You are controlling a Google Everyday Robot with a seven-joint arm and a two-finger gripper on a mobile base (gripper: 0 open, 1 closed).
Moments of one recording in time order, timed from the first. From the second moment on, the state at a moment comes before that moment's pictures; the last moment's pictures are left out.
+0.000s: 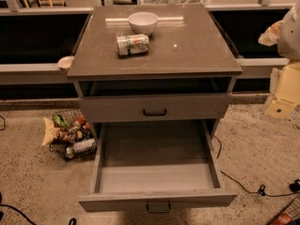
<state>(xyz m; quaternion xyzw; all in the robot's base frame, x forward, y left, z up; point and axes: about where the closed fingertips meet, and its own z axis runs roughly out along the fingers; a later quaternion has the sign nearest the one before) 0.438 -0.216 0.978 -0.60 0.78 -0.04 0.16</state>
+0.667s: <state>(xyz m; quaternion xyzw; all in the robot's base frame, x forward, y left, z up) 0.481 -0.198 0.969 -0.63 0.75 -0.03 0.19</state>
